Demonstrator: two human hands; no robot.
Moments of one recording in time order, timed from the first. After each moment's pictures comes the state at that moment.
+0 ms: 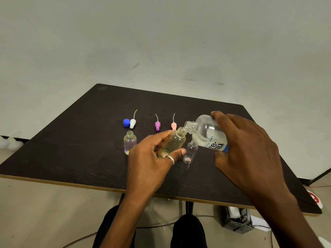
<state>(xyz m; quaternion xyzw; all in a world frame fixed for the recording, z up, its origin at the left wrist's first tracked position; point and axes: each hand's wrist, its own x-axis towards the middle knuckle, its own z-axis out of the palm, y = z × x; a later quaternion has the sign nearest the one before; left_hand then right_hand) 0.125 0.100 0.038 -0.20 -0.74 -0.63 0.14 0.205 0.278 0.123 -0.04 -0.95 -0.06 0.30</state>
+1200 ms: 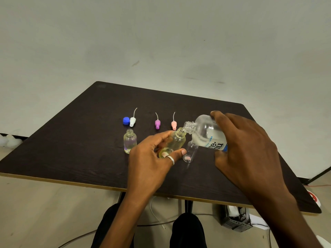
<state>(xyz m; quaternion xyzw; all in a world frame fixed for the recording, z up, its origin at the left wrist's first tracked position) 0.127 0.100 0.037 -0.19 -0.74 -0.64 0.12 0.203 0.277 0.121 -0.04 -0.96 -0.05 0.29</state>
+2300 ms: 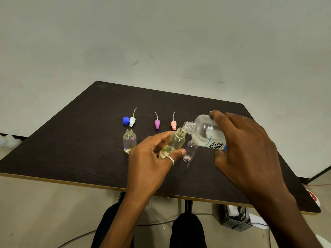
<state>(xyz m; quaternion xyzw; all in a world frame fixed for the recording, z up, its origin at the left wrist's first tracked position) 0.128 0.100 0.035 -0.20 -0.73 -0.64 0.12 0.204 0.275 0.123 -0.04 -0.96 -0.04 0.28</state>
